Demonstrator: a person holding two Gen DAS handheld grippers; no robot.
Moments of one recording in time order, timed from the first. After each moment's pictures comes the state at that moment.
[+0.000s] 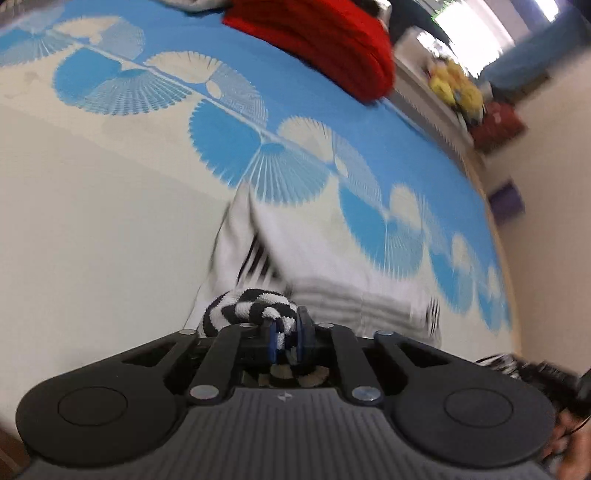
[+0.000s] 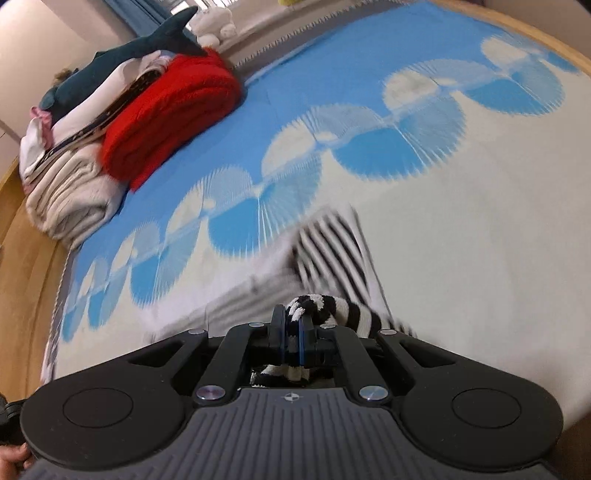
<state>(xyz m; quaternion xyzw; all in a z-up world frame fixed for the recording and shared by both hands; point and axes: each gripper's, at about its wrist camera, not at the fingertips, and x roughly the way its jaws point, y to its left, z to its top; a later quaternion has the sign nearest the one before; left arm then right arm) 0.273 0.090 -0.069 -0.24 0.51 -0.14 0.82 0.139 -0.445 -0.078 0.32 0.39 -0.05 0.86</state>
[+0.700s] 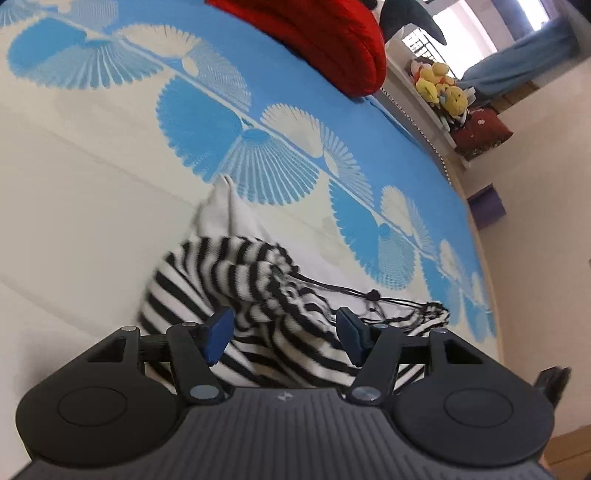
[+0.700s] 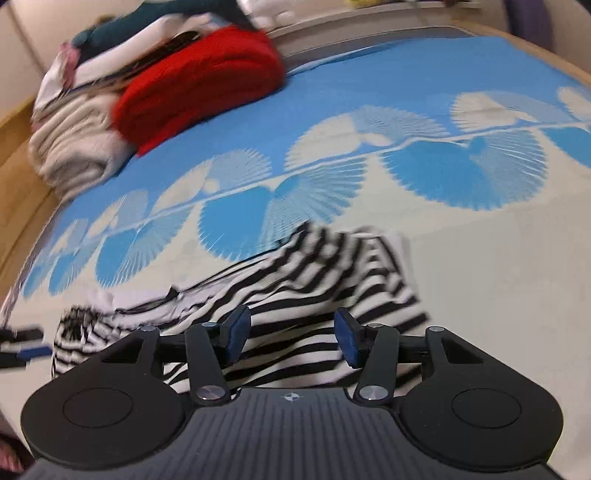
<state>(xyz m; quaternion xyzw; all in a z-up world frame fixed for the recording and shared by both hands) 0.312 0.076 -0.135 -0.26 0.51 -0.18 0.80 0.189 -0.398 -0.164 0.18 0.41 0.02 0.89</state>
